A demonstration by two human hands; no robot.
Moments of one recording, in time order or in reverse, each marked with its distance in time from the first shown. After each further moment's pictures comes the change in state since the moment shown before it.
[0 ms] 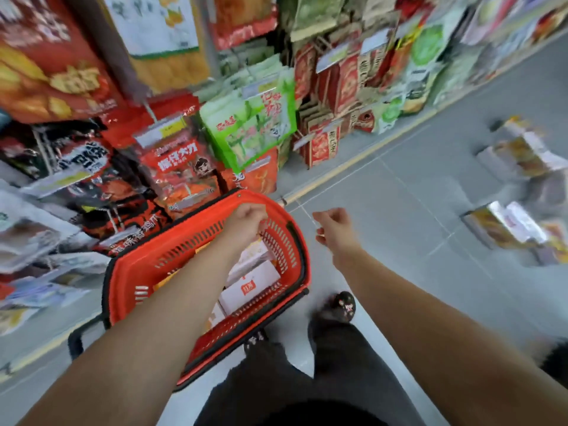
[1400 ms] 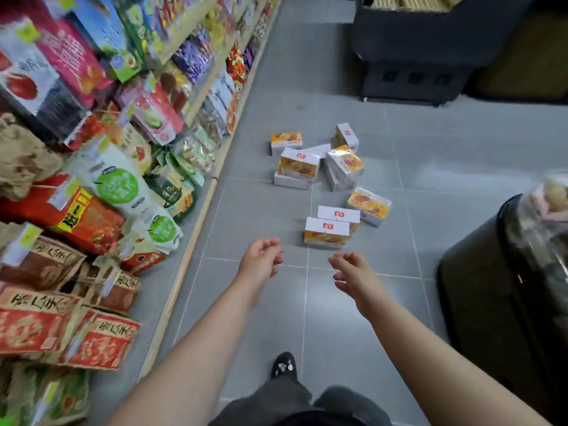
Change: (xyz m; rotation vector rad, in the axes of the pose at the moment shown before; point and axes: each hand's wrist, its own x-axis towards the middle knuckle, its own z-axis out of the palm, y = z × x) left_hand 0.068 0.224 0.692 0.273 -0.596 0.163; right_hand 0.166 -0.061 -0.617 0.538 0.516 0.065
